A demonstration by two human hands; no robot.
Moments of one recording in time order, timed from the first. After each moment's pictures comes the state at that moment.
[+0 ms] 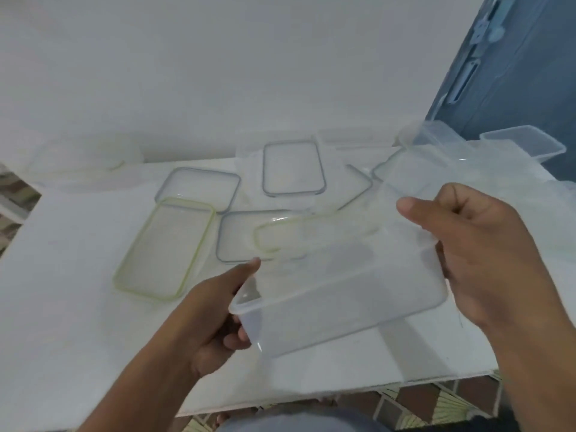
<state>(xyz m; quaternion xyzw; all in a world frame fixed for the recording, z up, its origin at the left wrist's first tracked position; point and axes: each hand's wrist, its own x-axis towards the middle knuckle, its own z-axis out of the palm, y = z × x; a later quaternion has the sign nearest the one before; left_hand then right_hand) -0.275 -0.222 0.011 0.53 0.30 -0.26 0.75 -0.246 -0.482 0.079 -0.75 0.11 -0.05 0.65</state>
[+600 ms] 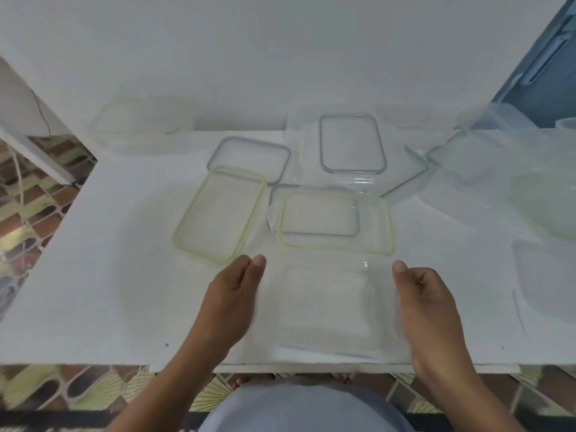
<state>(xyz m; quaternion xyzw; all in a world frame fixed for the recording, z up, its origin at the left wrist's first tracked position) -0.311 -0.157 -0.048 0.81 0.18 -0.02 0.56 -0.299 -0.403 -0.039 -0.79 0.22 0.00 0.57</state>
